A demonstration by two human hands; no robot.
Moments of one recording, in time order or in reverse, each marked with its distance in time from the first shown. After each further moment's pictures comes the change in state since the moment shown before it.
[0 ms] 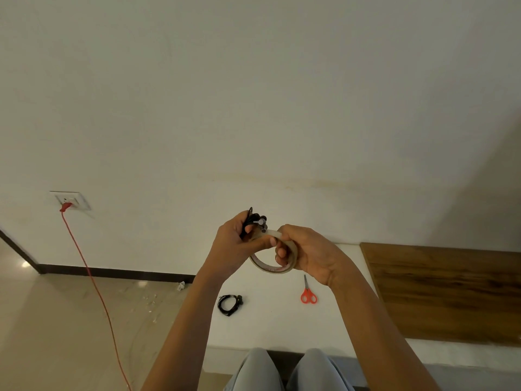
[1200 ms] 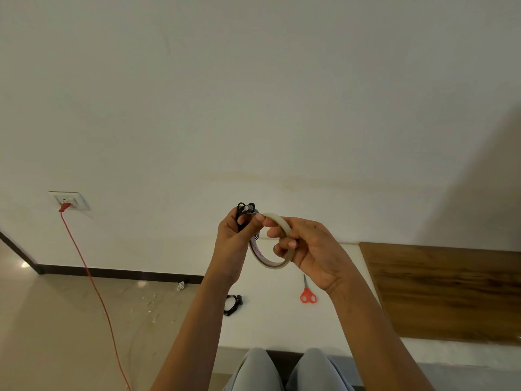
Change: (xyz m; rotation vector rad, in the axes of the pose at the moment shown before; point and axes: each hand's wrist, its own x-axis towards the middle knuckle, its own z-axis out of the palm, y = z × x) left_hand 0.003 -0.001 0.013 -0.474 0.178 -0.082; right_hand -0.015 -0.002 0.008 0.294 -0.099 -0.304
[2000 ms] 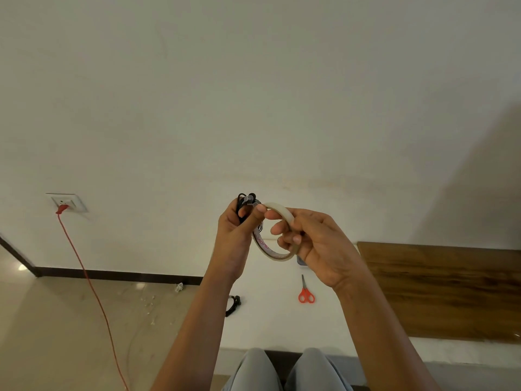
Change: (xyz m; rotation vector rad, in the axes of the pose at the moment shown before) left_hand -0.004 0.021 0.019 0.008 -0.007 0.016; right_hand -0.014 -0.023 0.009 -0.120 0.021 -0.074
